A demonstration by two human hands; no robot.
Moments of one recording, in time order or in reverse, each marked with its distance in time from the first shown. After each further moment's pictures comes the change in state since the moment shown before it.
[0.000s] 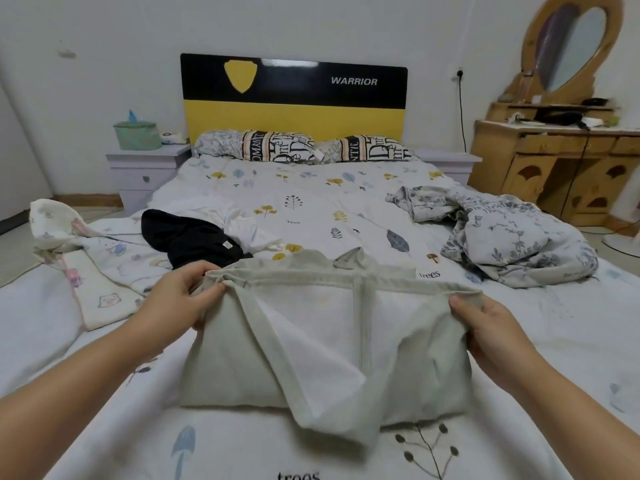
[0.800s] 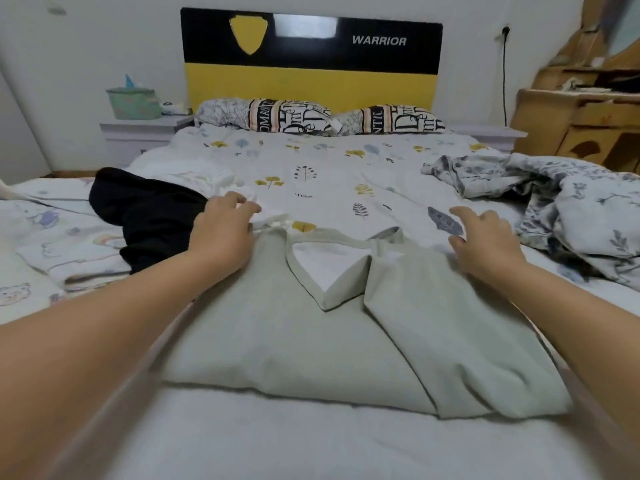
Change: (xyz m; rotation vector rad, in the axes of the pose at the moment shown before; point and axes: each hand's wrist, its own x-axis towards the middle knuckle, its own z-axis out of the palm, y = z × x) left_hand 0.186 -0.093 0.090 0.880 0.134 0.214; right_hand 0.225 0.056 0.039 -1.450 0.162 -0.239
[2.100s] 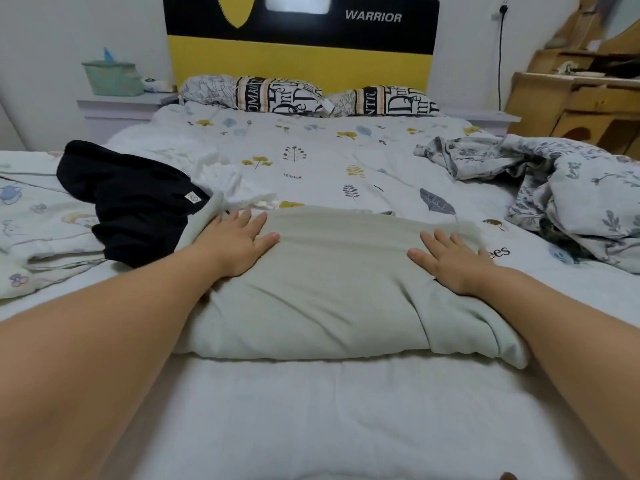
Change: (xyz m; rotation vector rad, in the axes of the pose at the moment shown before) left_hand 0.003 -0.001 0.052 0.183 -0.482 0.067; right_hand -0.015 0.010 0.037 -0.161 -0.468 -0.069
